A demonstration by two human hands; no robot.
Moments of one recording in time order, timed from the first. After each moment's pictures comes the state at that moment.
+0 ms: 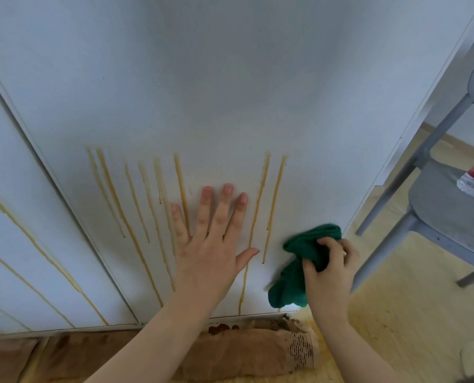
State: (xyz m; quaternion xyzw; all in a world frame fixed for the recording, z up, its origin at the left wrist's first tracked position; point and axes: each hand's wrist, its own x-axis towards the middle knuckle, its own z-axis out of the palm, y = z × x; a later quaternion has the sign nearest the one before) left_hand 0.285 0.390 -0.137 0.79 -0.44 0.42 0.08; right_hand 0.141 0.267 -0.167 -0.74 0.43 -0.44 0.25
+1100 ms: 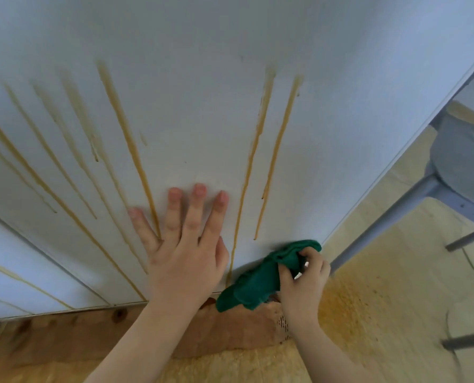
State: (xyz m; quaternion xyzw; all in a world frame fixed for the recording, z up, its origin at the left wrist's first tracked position) left_hand 0.295 0.378 -0.215 0.76 -0.44 0.45 0.17; right_hand 0.152 0.275 -0.254 -0.67 0.51 -0.35 0.40
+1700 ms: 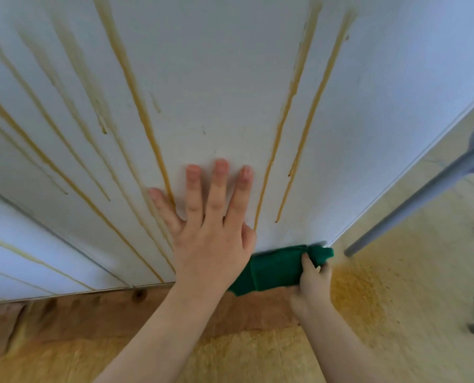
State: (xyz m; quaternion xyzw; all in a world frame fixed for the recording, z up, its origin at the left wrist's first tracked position) left_hand 0.289 0.372 -0.215 0.77 -0.44 0.42 0.20; right_hand 0.168 0.277 -0.286 -0.20 0.56 -0.36 0.72
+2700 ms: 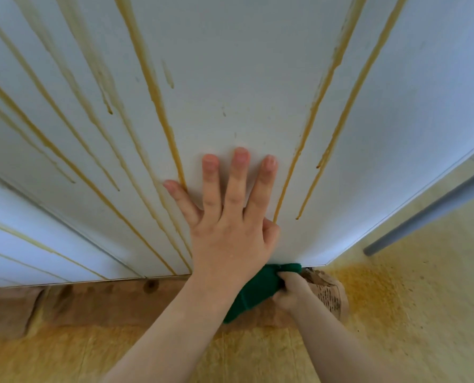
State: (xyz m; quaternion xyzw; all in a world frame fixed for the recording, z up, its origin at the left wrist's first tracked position) left_hand 0.291 0.364 -0.220 0.77 -0.43 0.42 0.22; right_hand 0.198 0.282 -0.352 -0.13 0.64 -0.14 0.75
